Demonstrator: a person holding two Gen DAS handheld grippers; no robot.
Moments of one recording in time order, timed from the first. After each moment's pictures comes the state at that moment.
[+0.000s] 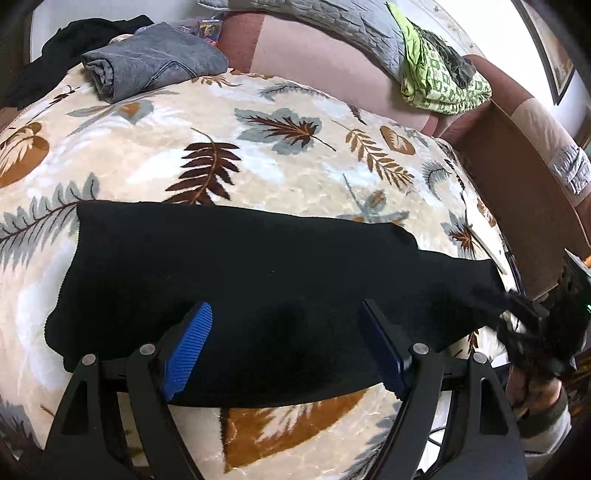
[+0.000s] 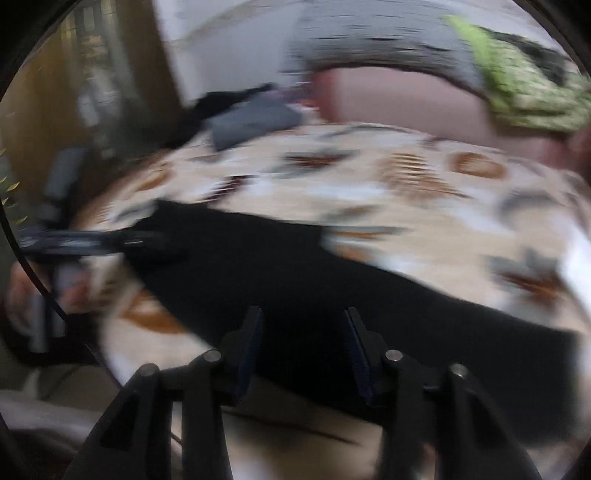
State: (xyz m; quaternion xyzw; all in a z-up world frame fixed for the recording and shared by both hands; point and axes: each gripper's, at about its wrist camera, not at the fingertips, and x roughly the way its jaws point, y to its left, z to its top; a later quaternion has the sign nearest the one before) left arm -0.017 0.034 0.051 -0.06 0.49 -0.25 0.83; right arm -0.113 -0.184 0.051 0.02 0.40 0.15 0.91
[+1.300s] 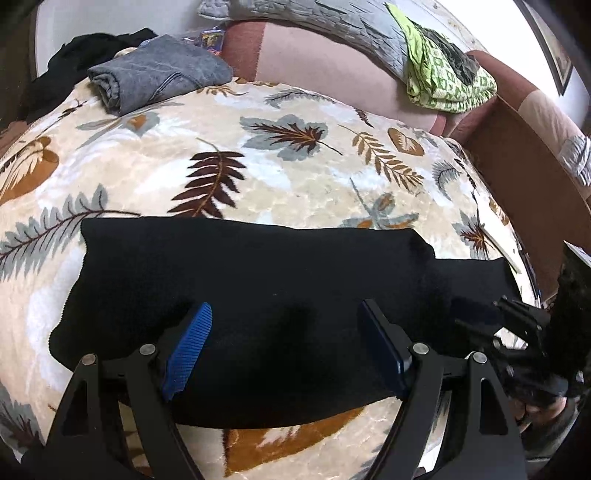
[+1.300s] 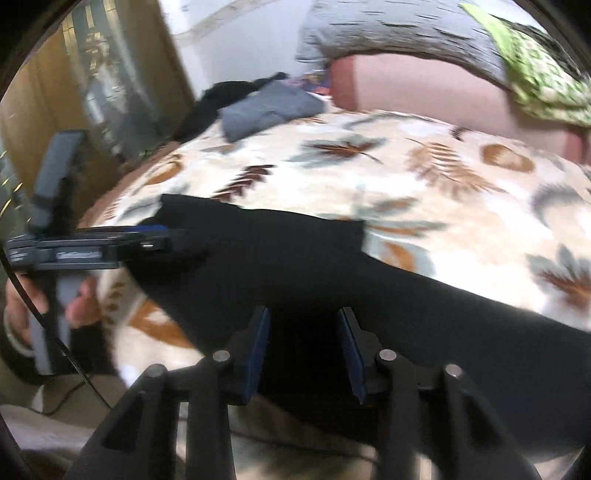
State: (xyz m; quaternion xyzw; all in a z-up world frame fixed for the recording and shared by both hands) left arm -0.022 0.021 0.055 -0.03 0.48 -0.23 0.85; right arm -0.097 -0.173 0.033 0.04 0.42 0.13 0.90
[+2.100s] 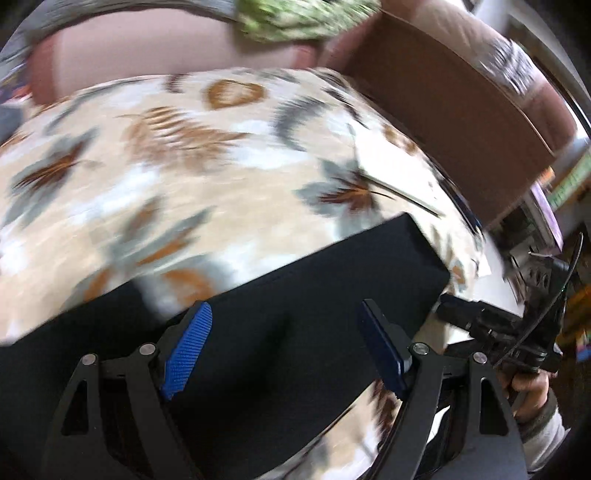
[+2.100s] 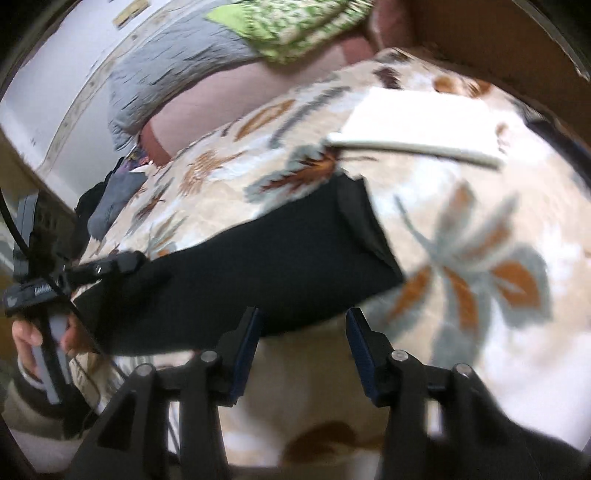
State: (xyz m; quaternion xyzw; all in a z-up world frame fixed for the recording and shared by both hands) left arm -0.031 -0.197 0.064 0.06 0.50 -0.44 0.75; right arm -0.224 -0.387 0.016 0.26 0.41 -0.10 0.87
